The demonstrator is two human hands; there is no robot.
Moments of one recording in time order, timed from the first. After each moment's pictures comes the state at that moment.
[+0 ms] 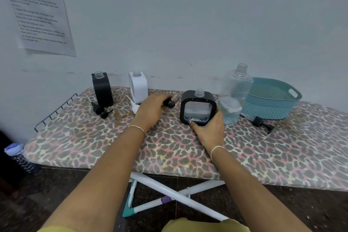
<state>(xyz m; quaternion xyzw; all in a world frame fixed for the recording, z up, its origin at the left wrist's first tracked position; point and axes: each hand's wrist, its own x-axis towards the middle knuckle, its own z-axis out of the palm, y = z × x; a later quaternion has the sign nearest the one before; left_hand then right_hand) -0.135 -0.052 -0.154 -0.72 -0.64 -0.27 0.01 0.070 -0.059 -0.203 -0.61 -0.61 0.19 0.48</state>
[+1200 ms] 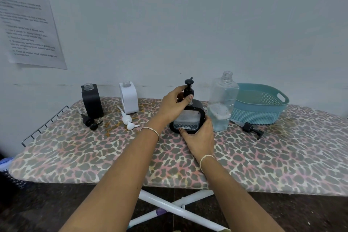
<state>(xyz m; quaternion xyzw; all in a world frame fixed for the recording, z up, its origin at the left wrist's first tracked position) -0.043 -0.040 -0.109 -0.65 -0.55 -0.46 -0.25 0.070 -0.058 -0.206 -0.60 -0.60 0.20 0.49</state>
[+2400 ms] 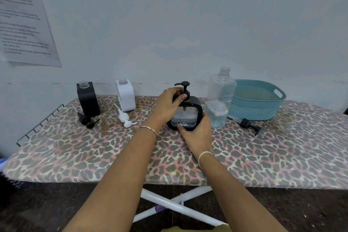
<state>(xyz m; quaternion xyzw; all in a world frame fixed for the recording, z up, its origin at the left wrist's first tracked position) -0.049 -0.034 -0.120 -0.67 -0.57 -0.44 -0.18 0.071 -0.061 -0.204 -0.60 -0.60 0.20 0.48</state>
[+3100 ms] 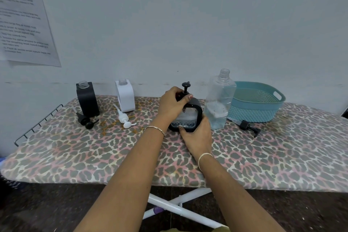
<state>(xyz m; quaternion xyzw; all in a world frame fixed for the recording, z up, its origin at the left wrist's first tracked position) -0.032 -0.031 -0.116 -0.61 -0.61 -0.46 -0.20 0.071 -0.057 -0.207 -0.61 -0.60 0.21 0.48</state>
